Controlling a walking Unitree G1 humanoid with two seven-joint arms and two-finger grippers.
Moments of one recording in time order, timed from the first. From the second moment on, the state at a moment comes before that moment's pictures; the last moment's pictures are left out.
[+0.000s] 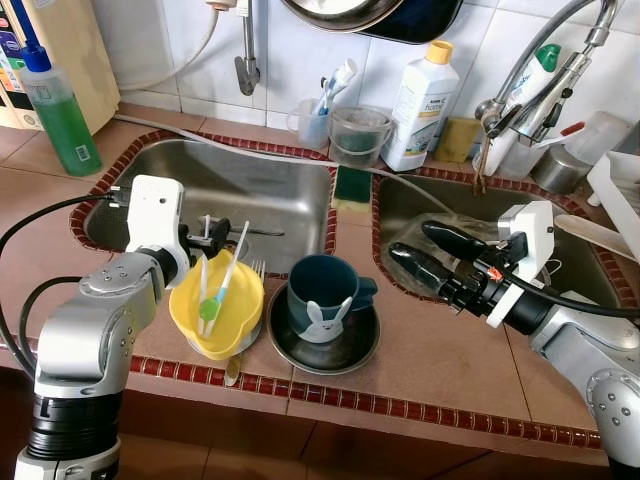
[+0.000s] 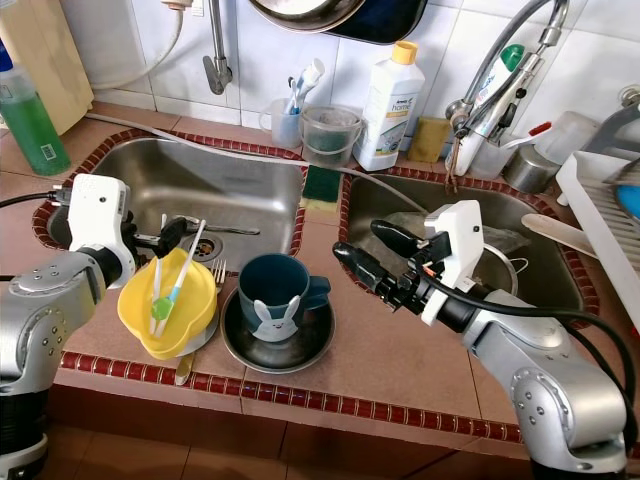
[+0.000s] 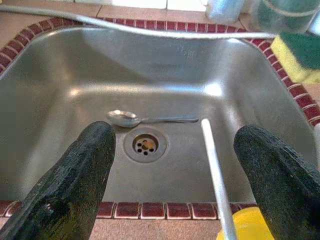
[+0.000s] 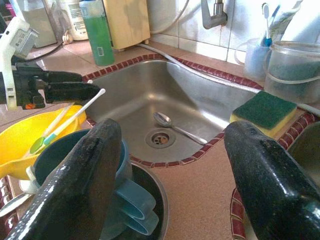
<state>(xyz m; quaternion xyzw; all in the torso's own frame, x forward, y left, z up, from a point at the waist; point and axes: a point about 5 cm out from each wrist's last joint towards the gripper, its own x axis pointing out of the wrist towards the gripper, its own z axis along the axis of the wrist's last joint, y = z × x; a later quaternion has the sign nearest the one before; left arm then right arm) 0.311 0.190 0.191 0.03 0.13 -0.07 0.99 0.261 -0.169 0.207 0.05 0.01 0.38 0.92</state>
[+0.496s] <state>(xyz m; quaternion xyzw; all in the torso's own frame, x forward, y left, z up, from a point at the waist) 0.310 0.191 0.183 0.00 0.16 -0.06 0.99 0.261 -0.169 0.207 0.05 0.01 0.38 0.92</state>
